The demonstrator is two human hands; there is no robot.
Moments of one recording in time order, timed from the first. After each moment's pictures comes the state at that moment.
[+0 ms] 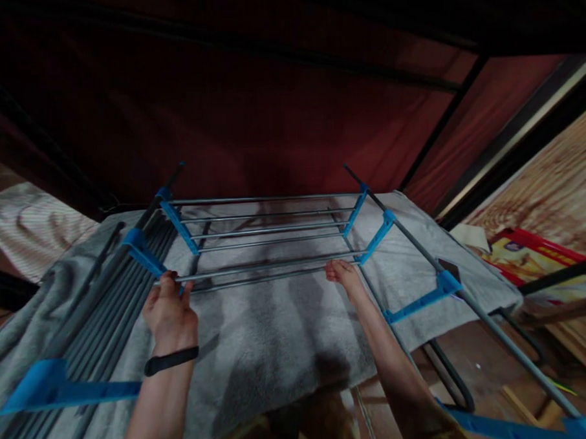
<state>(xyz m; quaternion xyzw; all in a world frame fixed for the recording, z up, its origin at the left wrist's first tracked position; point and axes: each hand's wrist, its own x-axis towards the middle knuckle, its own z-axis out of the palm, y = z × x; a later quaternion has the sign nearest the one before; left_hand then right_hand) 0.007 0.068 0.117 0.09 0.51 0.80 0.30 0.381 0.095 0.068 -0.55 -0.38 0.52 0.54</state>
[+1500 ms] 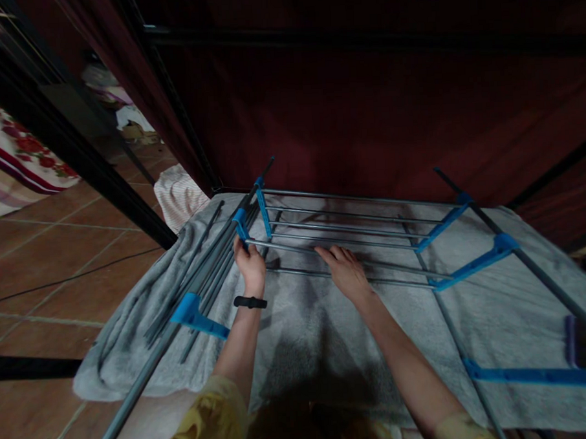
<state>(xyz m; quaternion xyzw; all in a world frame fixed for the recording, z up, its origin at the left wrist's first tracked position) -0.022 0.098 0.112 0.26 0.56 0.78 0.10 0.228 0.109 0.122 -0.42 -0.89 -0.03 0.16</state>
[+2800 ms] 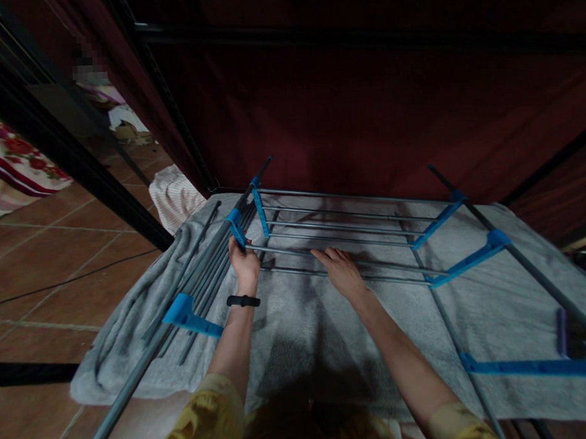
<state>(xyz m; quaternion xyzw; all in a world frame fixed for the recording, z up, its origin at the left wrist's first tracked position) -0.047 0.109 0.087 0.36 0.63 0.69 0.01 0.226 0.110 0.122 -0.43 -0.90 0.00 0.08</state>
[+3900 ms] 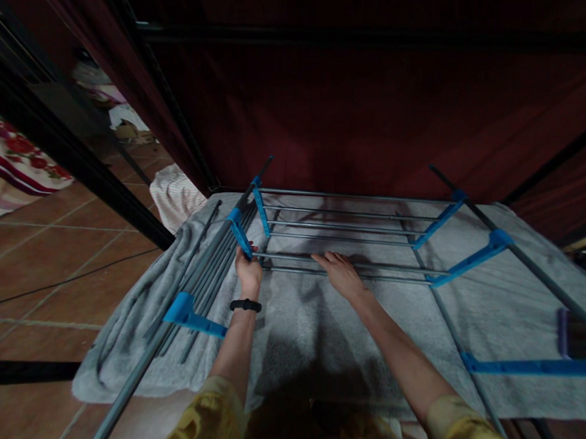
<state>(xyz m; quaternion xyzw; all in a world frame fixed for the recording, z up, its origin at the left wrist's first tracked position) -0.050 0.101 0.045 0.33 0.64 0.68 0.11 0.224 0.115 0.104 -0.43 -0.90 0.05 0.05</state>
